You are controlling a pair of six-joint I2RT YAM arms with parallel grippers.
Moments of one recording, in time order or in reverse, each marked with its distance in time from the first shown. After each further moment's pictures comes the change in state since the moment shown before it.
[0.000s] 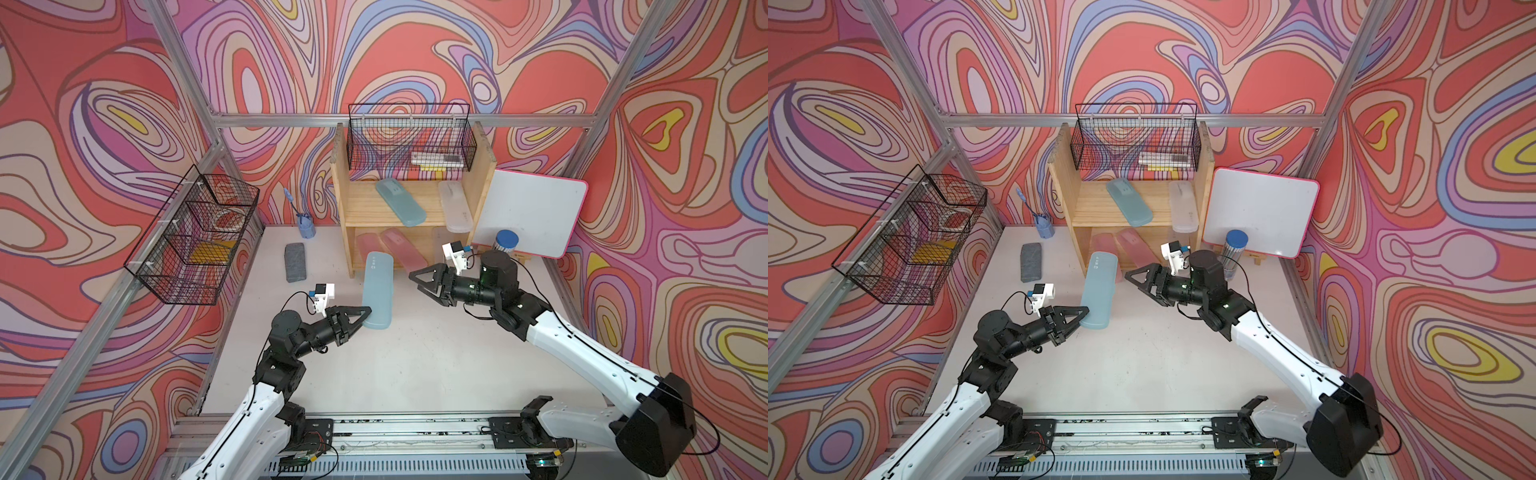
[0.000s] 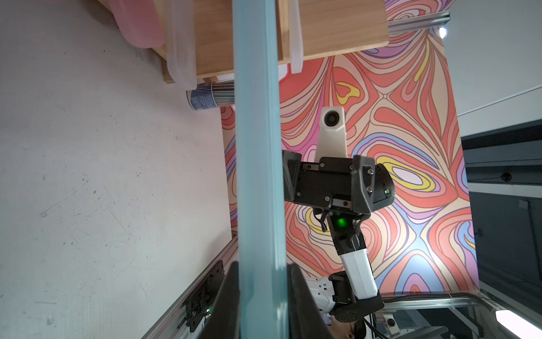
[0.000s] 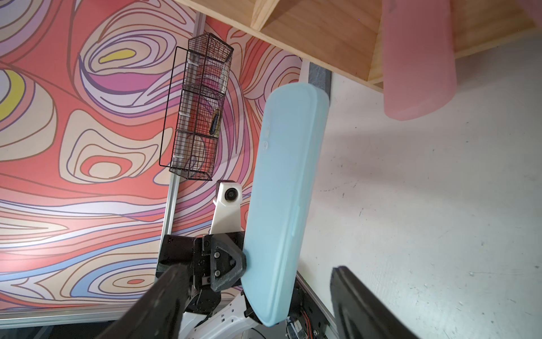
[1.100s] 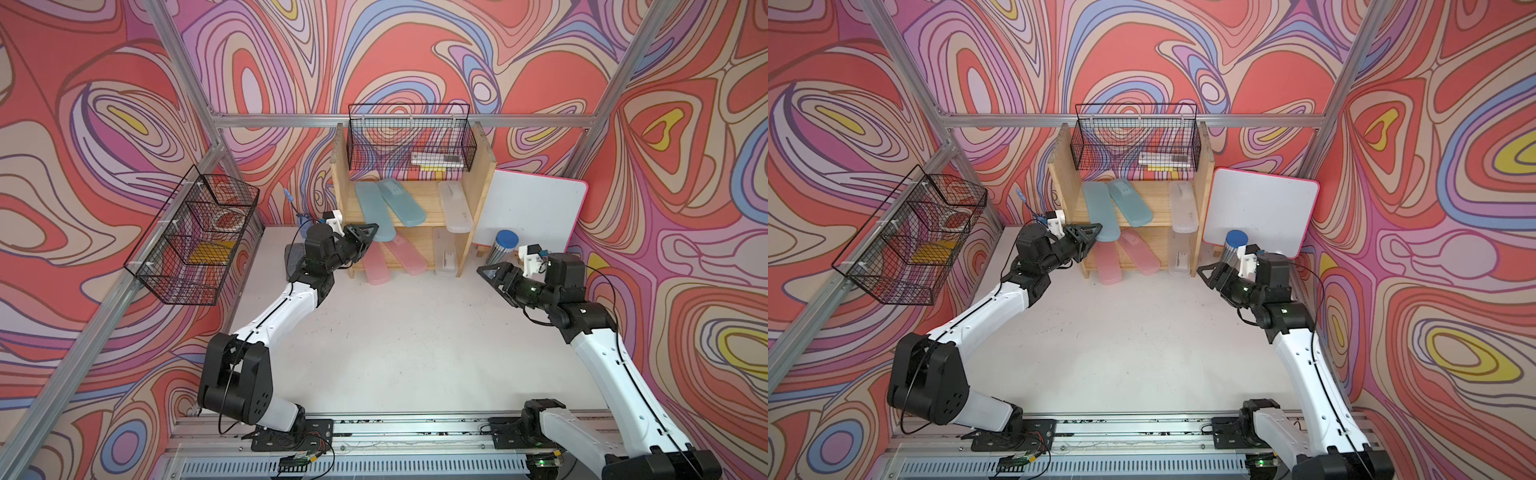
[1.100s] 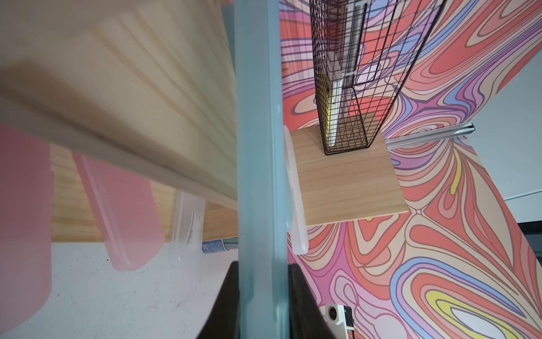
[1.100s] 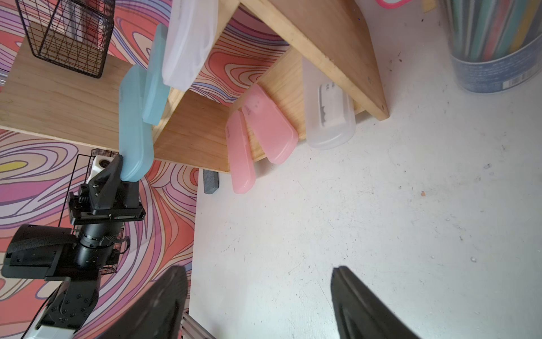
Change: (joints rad) left arm 0.002 0.779 0.710 -0.006 -0.333 0.140; right arm -0.517 -0.235 0.002 -0.520 0.052 -0.360
